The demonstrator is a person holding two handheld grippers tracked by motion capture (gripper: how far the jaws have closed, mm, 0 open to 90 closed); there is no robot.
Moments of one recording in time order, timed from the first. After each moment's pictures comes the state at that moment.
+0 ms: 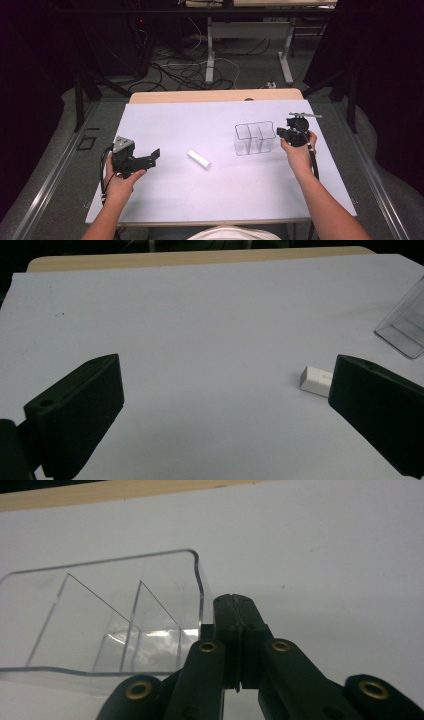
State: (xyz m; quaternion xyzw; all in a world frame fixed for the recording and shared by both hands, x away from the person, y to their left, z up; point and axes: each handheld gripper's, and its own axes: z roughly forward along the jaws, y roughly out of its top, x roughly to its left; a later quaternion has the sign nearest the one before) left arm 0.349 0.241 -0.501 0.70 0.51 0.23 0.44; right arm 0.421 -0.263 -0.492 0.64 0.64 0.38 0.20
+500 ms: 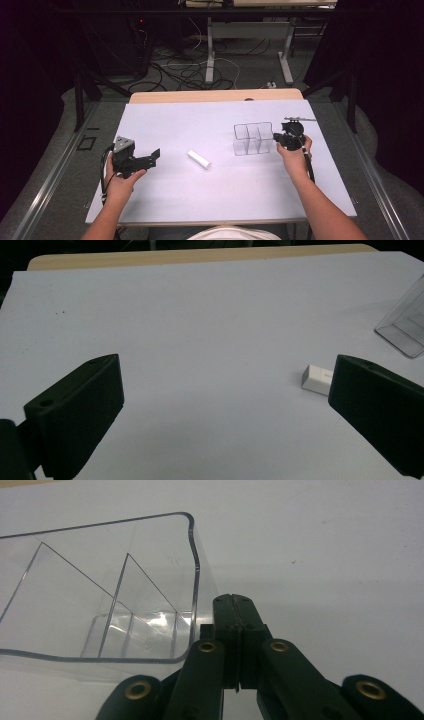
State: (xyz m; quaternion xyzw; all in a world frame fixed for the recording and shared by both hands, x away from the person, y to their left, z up) left arm 0.350 0.240 -0.502 0.70 0.51 0.23 0.43; right arm 0.420 -0.252 -0.505 0.64 0.65 0.36 0.19
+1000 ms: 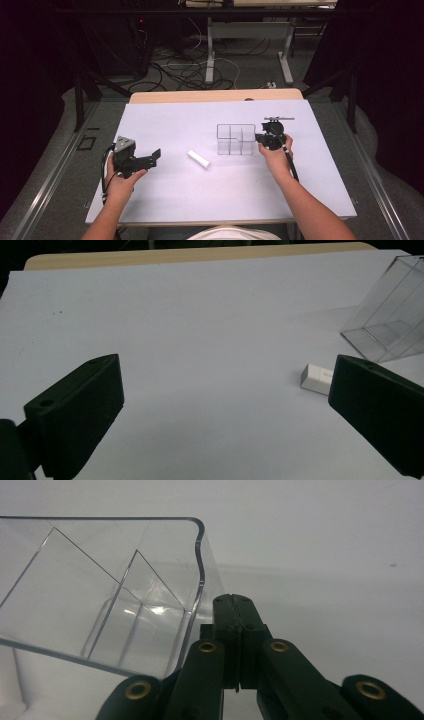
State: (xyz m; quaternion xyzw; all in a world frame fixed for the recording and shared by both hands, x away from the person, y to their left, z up) left arm 0.350 0.239 -0.503 0.71 0.51 0.23 0.43; right arm 0.428 -0.196 -0.509 0.62 0.68 0.36 0.17
